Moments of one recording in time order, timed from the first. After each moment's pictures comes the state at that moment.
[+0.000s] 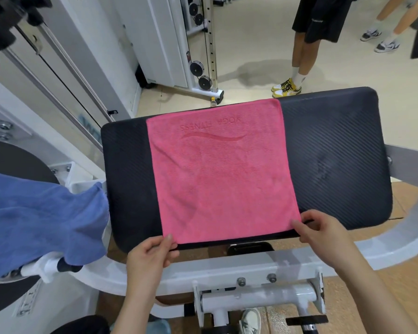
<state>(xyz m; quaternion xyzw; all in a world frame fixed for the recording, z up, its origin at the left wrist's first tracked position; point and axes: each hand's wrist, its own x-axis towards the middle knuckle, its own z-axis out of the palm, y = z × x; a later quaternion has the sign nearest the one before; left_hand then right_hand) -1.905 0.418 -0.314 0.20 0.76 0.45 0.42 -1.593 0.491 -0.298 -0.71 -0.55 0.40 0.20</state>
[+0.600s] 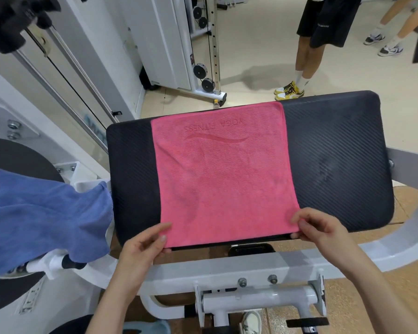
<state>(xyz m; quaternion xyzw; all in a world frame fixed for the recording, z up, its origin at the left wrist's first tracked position) -1.938 0.415 -0.298 0.34 0.67 0.43 0.49 -1.582 0.494 -0.299 -0.57 -0.54 0.54 0.30</state>
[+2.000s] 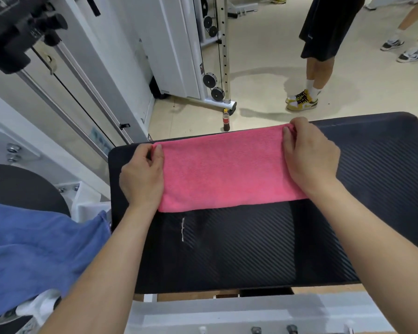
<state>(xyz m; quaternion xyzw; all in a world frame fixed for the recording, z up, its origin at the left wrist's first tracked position) -1.952 0.614 -0.247 0.46 0.79 0.41 0.00 -1.670 0.684 -0.251 -0.65 -0.70 -0.01 0.30</state>
